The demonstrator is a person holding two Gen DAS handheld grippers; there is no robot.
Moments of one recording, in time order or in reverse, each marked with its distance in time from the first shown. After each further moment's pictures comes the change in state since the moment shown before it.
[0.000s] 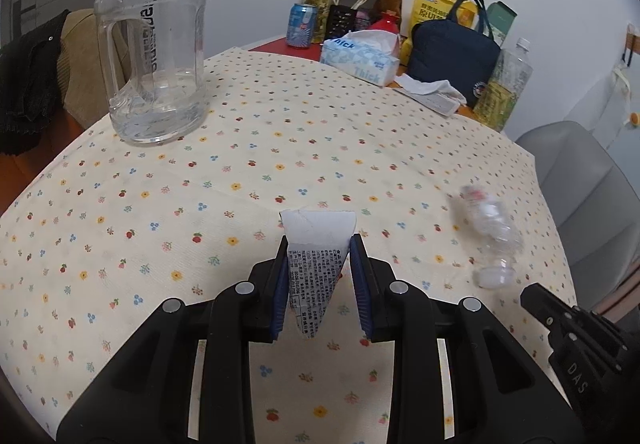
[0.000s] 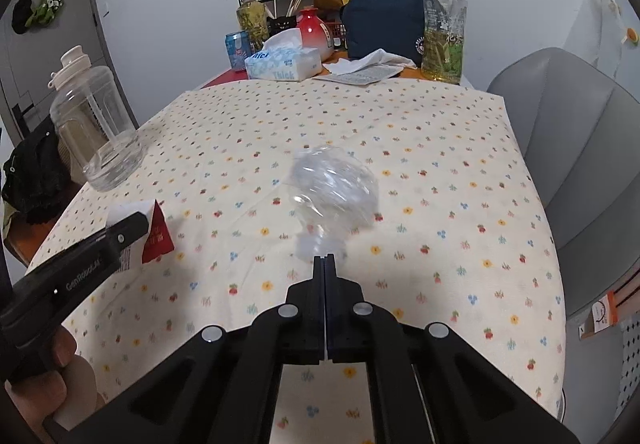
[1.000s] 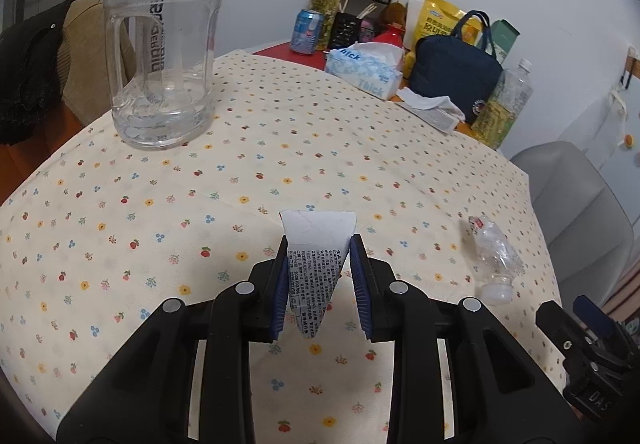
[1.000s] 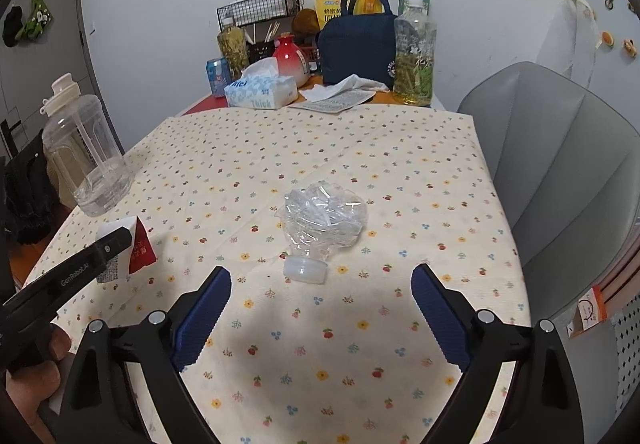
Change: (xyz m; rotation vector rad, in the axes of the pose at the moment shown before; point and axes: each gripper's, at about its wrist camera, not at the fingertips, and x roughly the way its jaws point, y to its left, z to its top) left arm -0.001 0.019 0.010 -0.062 -0.018 -0.033; right arm -0.023 -0.007 0.011 0.026 -0.080 -0.075
